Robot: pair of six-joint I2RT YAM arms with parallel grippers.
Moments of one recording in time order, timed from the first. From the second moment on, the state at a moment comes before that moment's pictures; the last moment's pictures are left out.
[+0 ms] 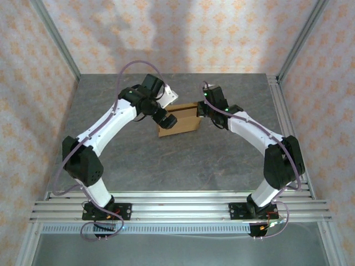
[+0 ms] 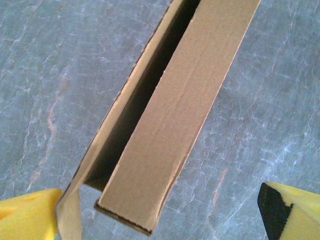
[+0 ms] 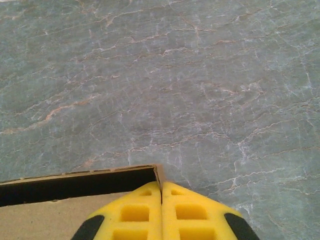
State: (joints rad) left arm -0.45 1.69 1.62 -0.95 0.14 0.27; right arm 0.49 1.63 1.25 -0.35 0.10 0.35
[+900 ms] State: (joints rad) left arm -0.32 1.55 1.50 -0.79 -0.04 -0.05; right arm 0.51 1.72 1.39 -0.45 0.15 0.36
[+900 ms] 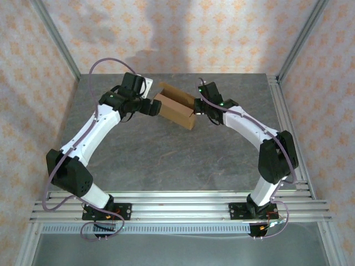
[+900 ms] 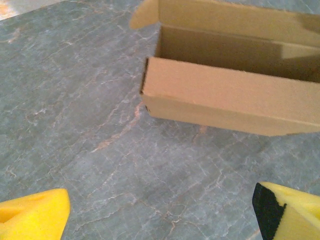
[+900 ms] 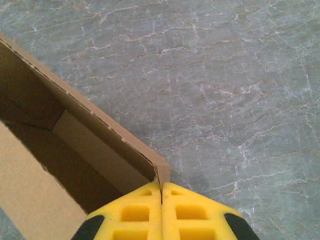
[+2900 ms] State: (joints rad) left arm -0.27 1.94 1.50 -0.55 0.16 -0.23; right arm 0.53 1.81 1.51 -0.58 -0.26 0.03
